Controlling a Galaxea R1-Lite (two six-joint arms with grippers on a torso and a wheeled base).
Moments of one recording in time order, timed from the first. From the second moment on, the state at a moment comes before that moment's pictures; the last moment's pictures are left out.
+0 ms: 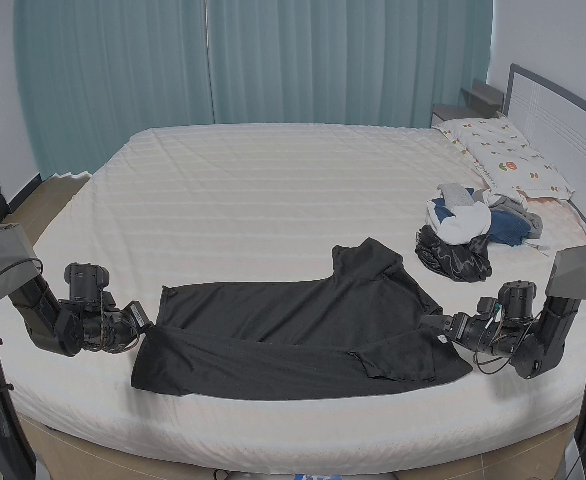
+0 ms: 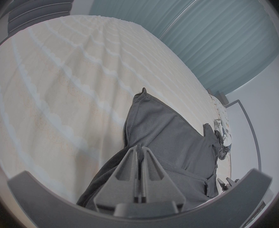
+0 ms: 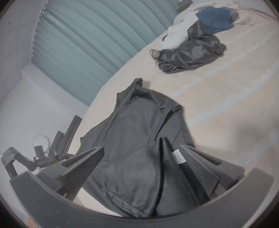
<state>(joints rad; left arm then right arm) 0.04 2.15 -0.71 -0.69 -0.25 -0.62 0.05 2.33 -0.56 -1.25 0.44 0.53</state>
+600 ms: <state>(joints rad) 0.04 2.15 -0.70 -0.69 -0.25 -0.63 0.06 2.46 -0.74 -1.26 0.45 0.47</state>
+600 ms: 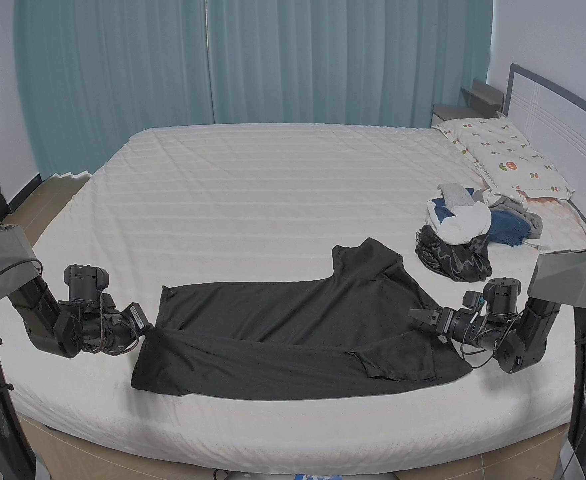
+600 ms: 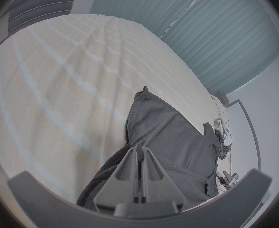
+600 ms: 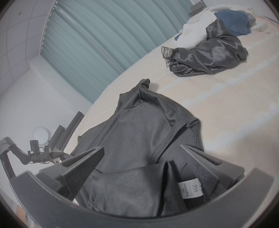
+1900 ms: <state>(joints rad) 0.04 2.07 -0.65 -0.69 -0.27 -0.65 -0.04 2.29 -0.44 -1.53 0.72 0.50</state>
